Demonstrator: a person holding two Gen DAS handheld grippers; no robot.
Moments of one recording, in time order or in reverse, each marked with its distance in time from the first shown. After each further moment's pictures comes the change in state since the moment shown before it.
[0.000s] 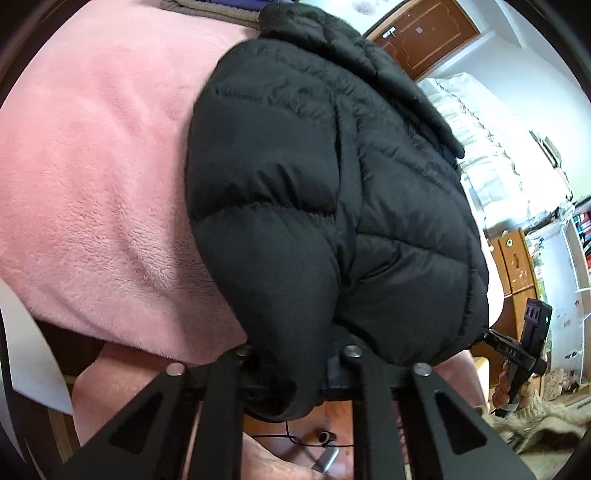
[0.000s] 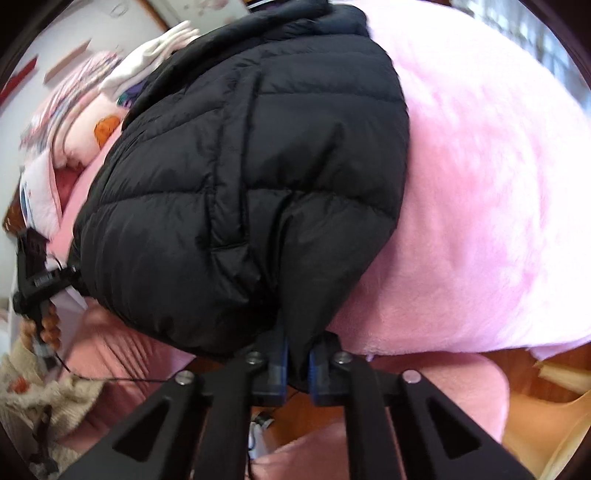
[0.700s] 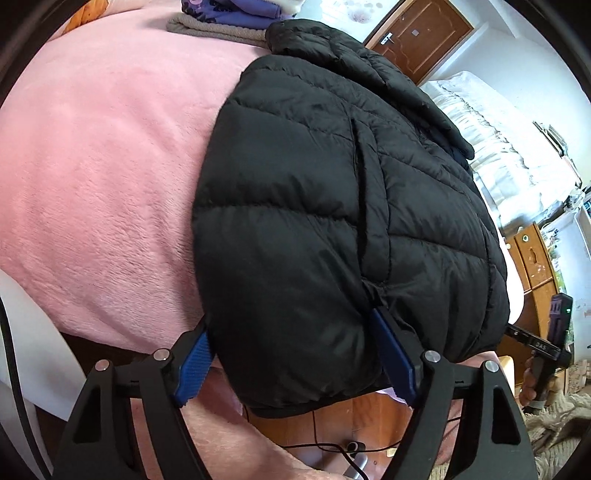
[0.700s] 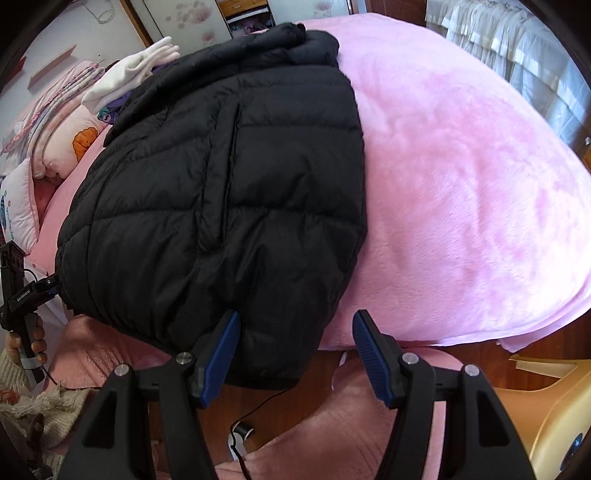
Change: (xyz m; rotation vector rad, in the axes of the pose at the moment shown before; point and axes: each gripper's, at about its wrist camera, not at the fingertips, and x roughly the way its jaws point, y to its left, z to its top) left arm 0.001 0.014 -0.001 0.067 -0.058 0.084; right arm -0.012 -0.012 -0.013 0.100 -0.046 -0.095
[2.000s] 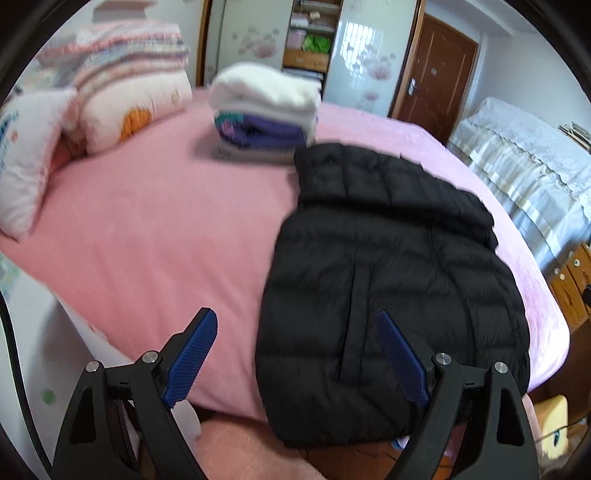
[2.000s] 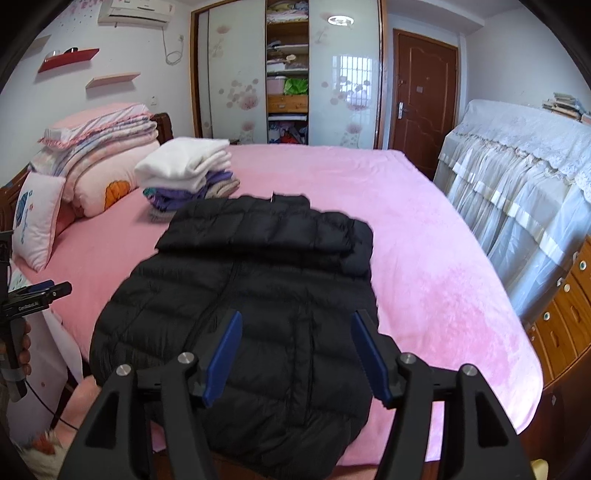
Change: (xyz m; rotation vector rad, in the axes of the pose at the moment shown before) left arm -0.113 -0.065 0.053 0.086 -0.272 0.317; right arm -0.135 0.105 0.073 -0.244 -0.435 -0.114
